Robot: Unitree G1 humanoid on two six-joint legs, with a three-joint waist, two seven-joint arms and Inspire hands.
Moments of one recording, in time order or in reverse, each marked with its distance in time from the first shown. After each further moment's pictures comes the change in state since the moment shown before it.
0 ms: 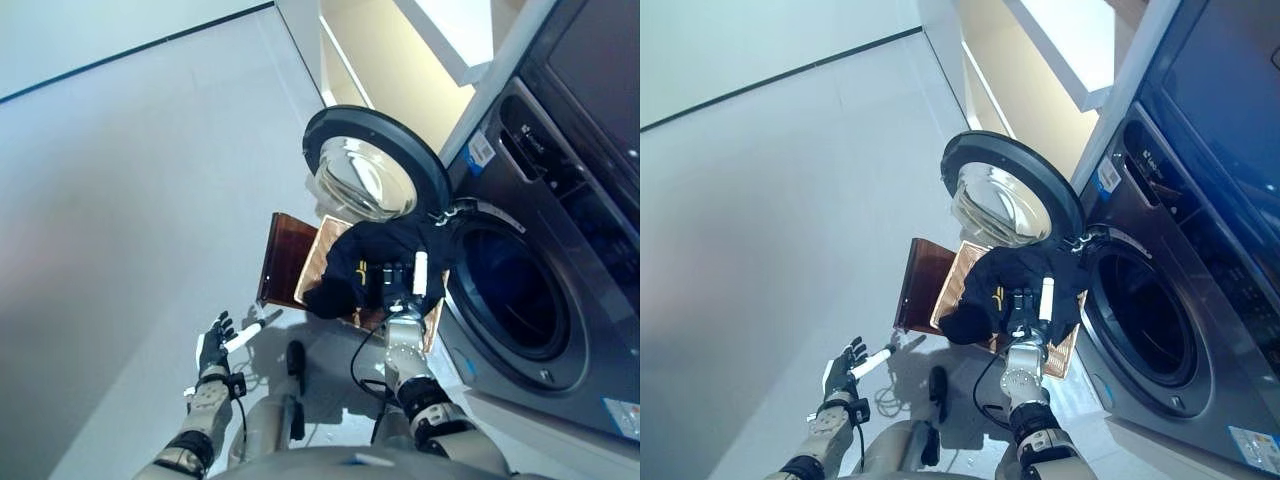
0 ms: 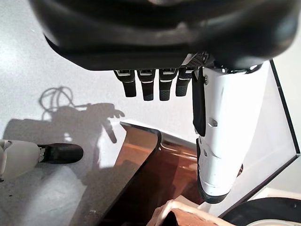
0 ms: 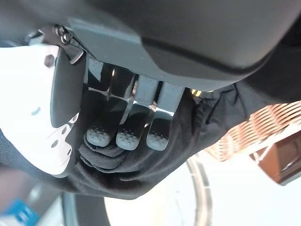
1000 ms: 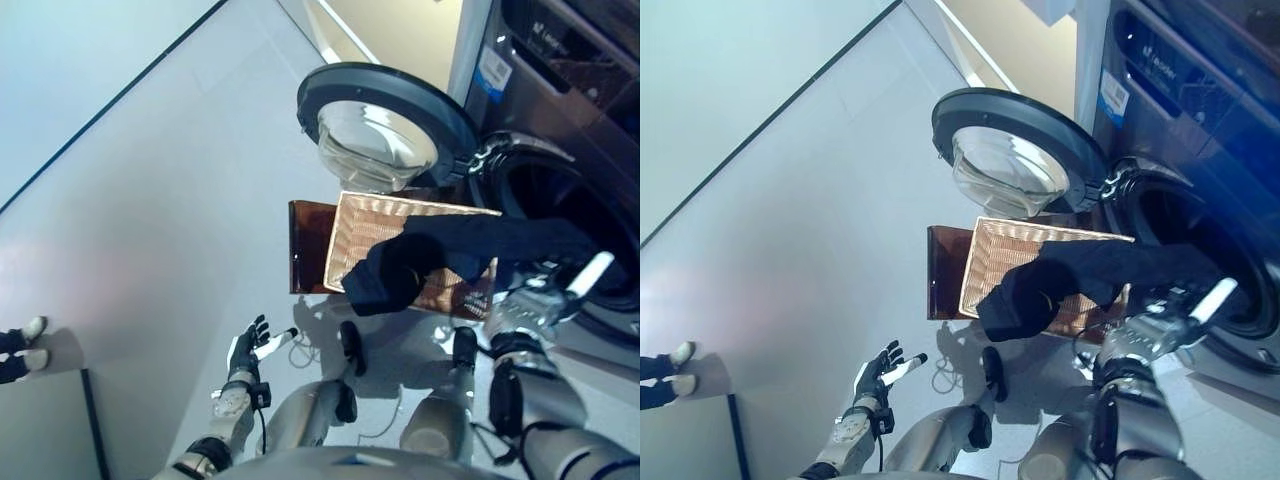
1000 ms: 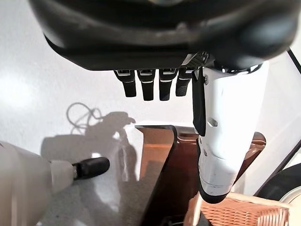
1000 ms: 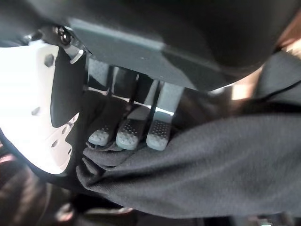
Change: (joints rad) left arm 0.009 -0.042 -0.153 0.000 -0.046 -0.031 -0.084; right arm -0.311 -0.520 -0.394 0.269 0.043 -0.114 -0.103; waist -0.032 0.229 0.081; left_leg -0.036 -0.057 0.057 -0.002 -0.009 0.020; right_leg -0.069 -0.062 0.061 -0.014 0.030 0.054
